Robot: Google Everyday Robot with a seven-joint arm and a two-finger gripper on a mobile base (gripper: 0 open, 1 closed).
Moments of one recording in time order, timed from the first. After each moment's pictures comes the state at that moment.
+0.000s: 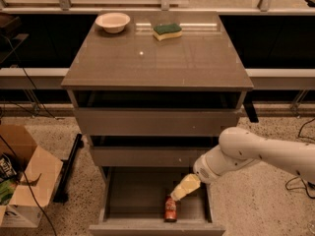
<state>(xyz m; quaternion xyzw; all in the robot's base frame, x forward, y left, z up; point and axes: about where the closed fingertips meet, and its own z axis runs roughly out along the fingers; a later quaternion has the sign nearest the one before) 0.482 -0.119 0.524 -0.37 0.89 0.24 0.12</state>
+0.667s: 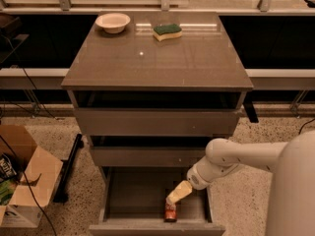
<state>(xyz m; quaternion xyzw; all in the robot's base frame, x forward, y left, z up) 0.492 -0.114 0.435 -0.33 0.92 0.23 0.07</state>
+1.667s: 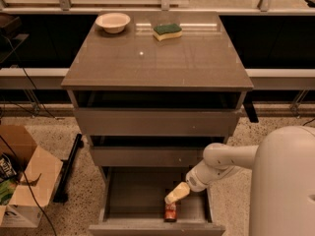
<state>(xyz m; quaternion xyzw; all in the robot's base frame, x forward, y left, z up) 0.500 -0.116 0.385 -0.28 0.93 0.23 0.04</state>
